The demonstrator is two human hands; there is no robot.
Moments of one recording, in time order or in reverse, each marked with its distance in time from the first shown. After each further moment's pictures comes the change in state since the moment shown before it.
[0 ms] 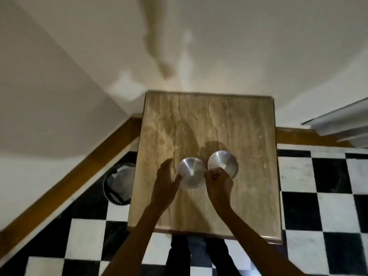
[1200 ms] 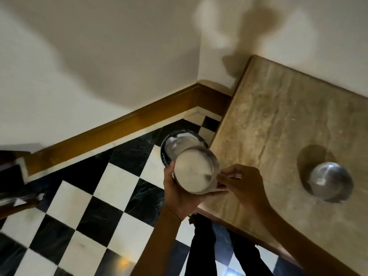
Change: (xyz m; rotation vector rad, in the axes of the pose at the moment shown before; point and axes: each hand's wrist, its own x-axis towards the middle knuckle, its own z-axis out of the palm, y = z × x) left_hand -0.067 -0.148 -0.115 -2.131 -0.194 -0.516; right_hand -0.078 -0.040 0.177 -0.007 -0.545 -0.078
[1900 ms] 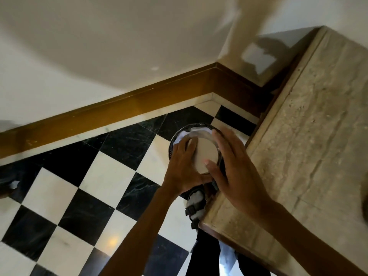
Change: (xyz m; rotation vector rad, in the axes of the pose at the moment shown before) left_hand 0.106 0.114 -0.119 2.143 0.361 0.638; right_hand 0.098 0.016 0.104 -0.793 -0.140 -0.667
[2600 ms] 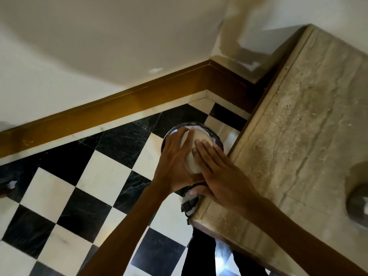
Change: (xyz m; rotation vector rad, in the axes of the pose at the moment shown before) left_hand 0.001 0.019 -0.020 0.036 0.032 0.121; right_hand -0.011 0.020 0.000 -0.458 -0.371 -0.279
